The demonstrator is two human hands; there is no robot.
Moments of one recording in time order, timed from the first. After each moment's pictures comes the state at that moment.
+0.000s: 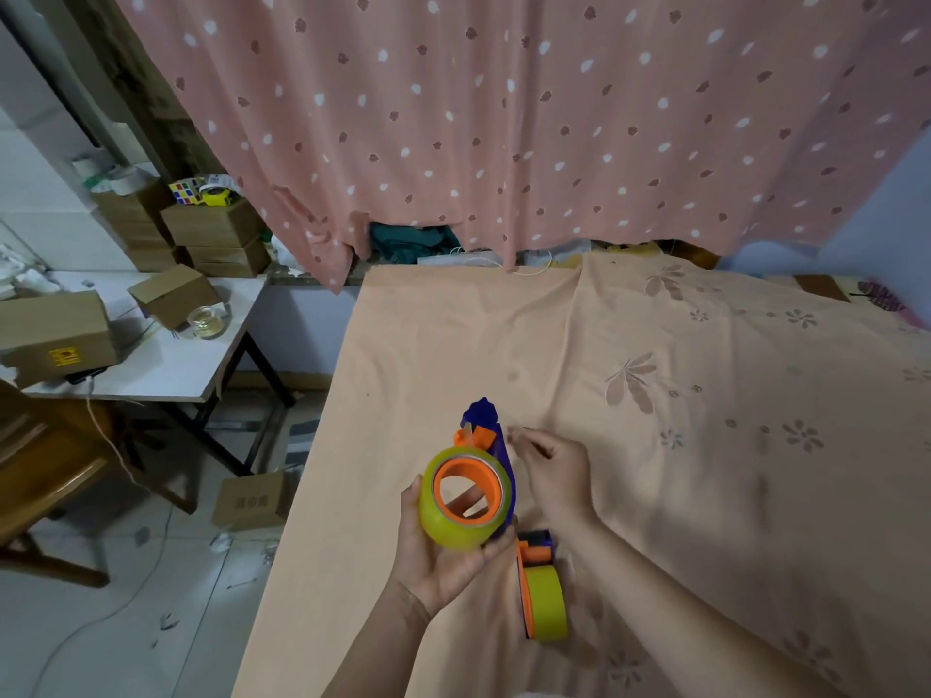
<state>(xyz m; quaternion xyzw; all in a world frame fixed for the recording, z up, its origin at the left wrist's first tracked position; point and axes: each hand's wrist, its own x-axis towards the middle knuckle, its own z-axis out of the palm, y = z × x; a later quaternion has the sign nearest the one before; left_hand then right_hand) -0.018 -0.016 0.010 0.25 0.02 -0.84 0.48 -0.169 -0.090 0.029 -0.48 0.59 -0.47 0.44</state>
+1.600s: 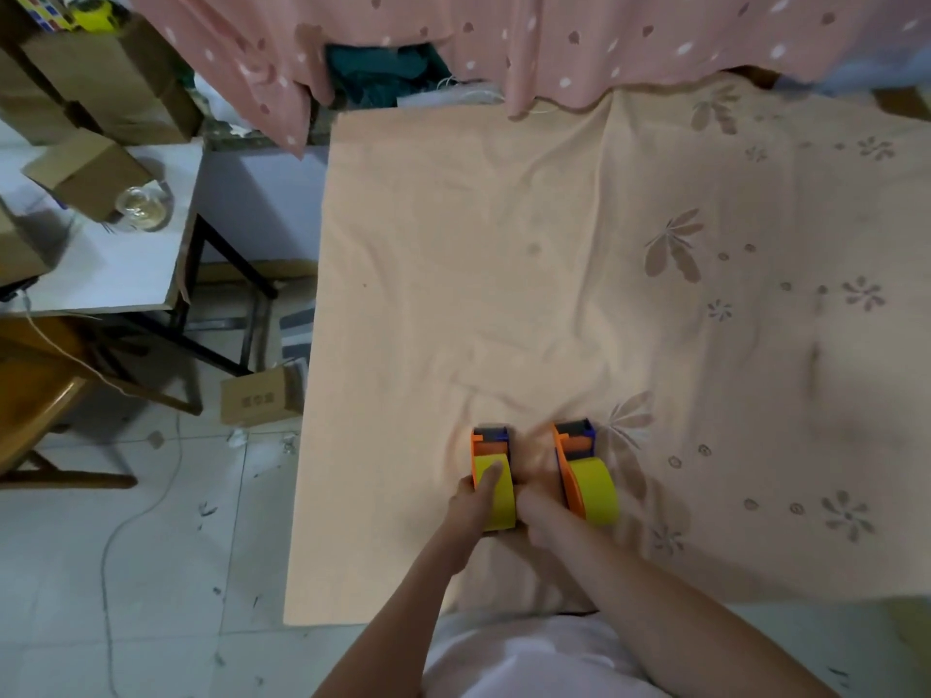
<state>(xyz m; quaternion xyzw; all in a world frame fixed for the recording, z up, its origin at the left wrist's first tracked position) 0.013 0.007 -0.136 0.68 -0.17 -0.69 0.20 -0.091 -0.015 -0.108 -0.16 0.71 -0.12 0.68</state>
